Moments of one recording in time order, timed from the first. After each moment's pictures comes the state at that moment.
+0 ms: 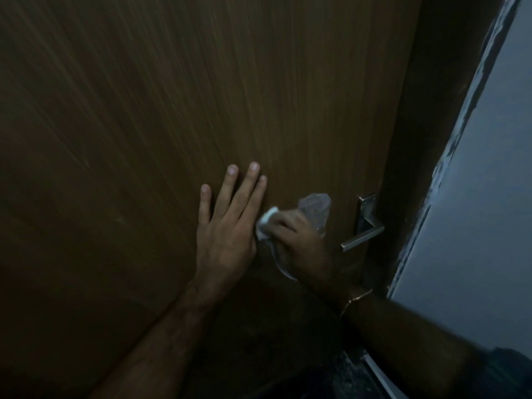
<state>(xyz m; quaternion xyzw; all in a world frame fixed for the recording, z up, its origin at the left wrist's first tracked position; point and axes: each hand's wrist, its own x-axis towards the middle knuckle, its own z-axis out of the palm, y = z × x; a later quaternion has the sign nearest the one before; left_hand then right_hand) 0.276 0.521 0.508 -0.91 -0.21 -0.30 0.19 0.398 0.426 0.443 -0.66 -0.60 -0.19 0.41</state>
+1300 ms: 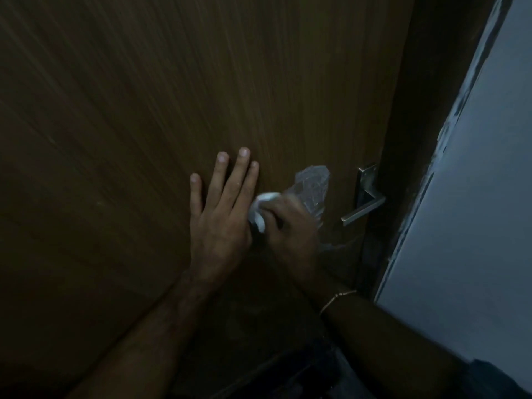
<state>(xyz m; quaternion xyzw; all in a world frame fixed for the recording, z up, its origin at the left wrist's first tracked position) 0.266 0.526 0.486 -0.91 -0.19 -0.29 0.20 0.359 0.441 0.424 -0.71 -0.42 -0.09 0.56</state>
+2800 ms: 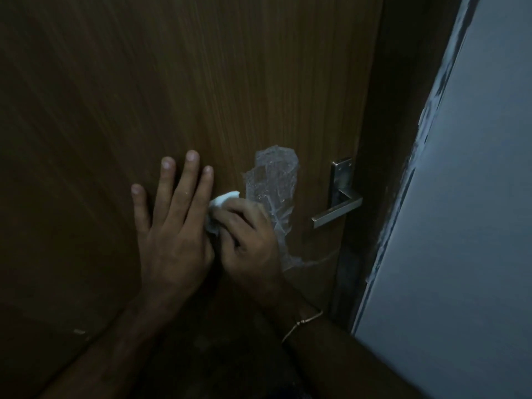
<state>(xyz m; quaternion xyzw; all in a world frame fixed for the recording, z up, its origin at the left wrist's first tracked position) 0.288 0.528 0.401 -0.86 -0.21 -0.43 0.19 0.380 0.458 0.352 -0.62 -0.48 -0.26 0.57</state>
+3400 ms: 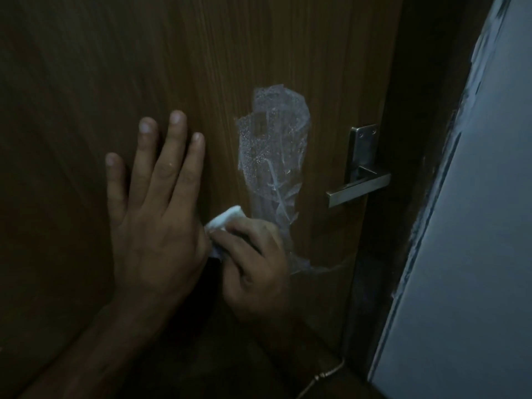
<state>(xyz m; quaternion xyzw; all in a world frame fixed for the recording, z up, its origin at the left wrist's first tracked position) 0.307 0.526 0.352 -0.81 -0.19 -0.52 0.20 0.391 0.456 0.269 -0.58 -0.48 -0.32 0.58</state>
